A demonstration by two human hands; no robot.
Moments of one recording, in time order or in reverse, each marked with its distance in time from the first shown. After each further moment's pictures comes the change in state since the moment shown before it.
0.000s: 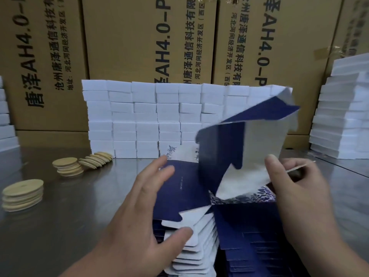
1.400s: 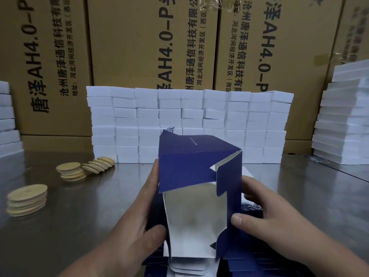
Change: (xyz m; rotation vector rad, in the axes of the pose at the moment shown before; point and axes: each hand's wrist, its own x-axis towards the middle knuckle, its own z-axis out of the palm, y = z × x) left_hand -0.001 -0.029 0.010 -0.462 -0.136 -0.260; right_hand -0.001 0.002 -0.004 -0.140 -0.920 -0.173
